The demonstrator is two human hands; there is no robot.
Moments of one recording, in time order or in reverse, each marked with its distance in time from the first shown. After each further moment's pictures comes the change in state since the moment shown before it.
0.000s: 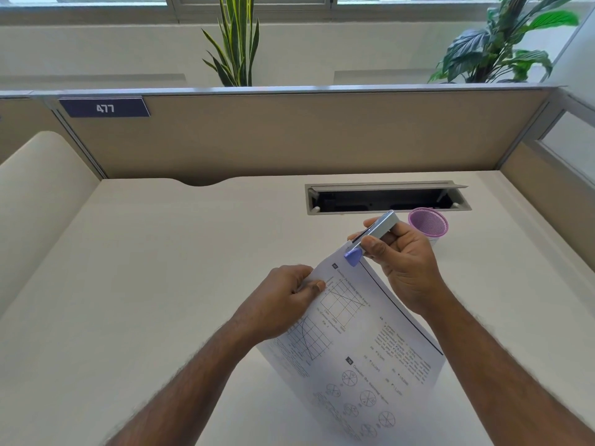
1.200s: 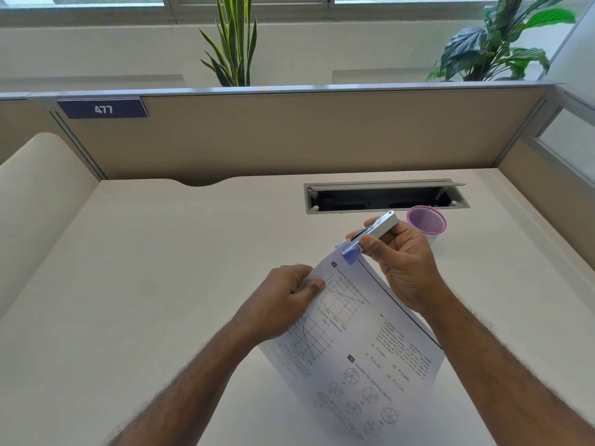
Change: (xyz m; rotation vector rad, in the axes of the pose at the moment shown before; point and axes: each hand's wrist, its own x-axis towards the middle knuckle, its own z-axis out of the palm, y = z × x) left_hand 0.001 -0.004 0.004 -0.041 0.017 0.018; right_hand -0.001 0.002 0.000 0.006 -0.008 0.007
